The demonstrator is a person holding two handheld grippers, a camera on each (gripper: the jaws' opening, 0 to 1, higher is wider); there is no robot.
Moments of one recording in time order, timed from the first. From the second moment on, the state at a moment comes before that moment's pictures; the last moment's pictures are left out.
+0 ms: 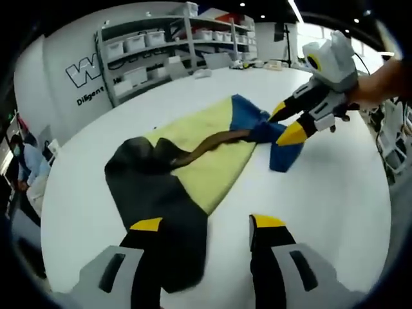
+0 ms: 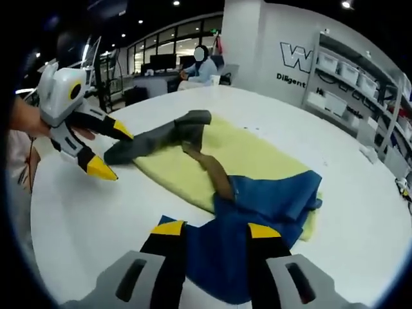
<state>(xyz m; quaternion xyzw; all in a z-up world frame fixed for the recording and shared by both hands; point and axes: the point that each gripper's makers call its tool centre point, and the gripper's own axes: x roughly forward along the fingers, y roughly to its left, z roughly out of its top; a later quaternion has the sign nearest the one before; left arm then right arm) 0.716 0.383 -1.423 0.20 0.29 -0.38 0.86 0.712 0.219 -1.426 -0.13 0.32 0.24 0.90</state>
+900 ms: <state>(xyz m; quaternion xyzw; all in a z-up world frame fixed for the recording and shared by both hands) 0.717 0.398 -1.440 0.22 0.35 -0.37 0.83 0.700 0.224 -1.444 -0.17 0.37 0.27 0.87</state>
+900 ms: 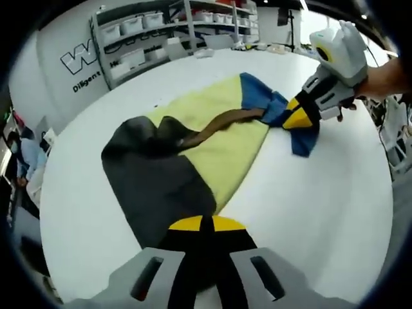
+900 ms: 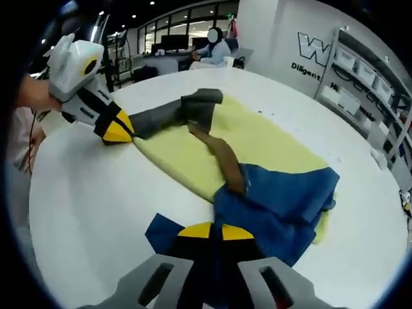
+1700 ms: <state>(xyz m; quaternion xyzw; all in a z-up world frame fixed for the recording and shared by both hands) 0.648 0.408 -1.437 0.24 0.37 -0.39 0.81 0.624 0.237 -1.438 -0.13 0.41 0.30 0.85</state>
